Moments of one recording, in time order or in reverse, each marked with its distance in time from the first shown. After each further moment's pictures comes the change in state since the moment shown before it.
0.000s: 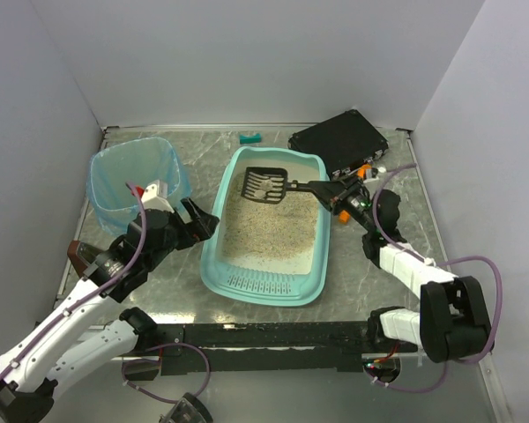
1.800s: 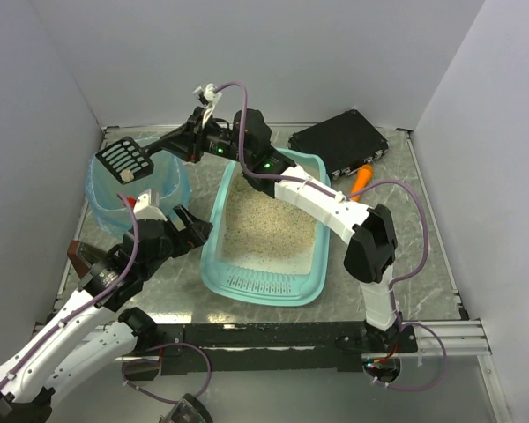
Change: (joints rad) left arm 0.000 -0.089 -0.065 -0.042 -0.043 -0.056; right arm 0.714 0.806 1.489 -0.490 0.044 -1.087
